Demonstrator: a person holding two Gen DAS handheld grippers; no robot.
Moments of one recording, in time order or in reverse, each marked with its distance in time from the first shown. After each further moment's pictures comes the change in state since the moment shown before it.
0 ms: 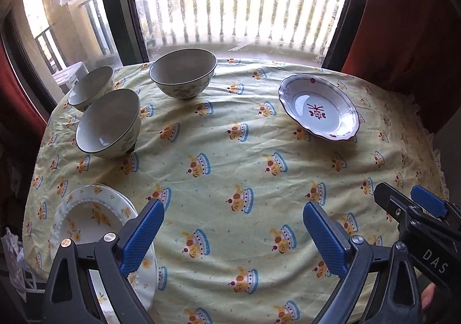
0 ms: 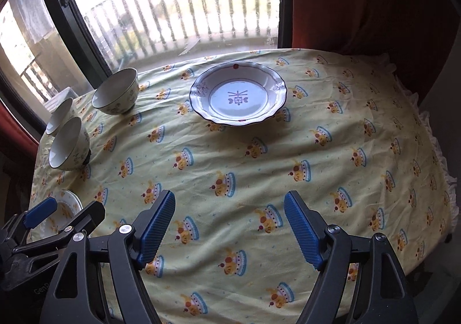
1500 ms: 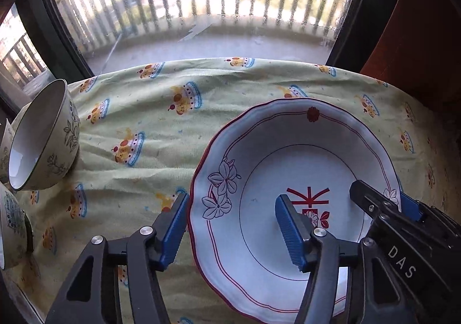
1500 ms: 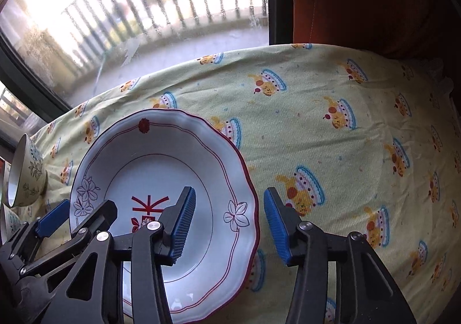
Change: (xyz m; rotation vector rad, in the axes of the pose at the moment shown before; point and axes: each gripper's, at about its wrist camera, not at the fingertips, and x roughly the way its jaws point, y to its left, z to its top) left arm 0.200 -0.106 0.139 0.013 0.121 0.009; right arm 0.214 -0.084 0.156 0.046 0.120 0.030
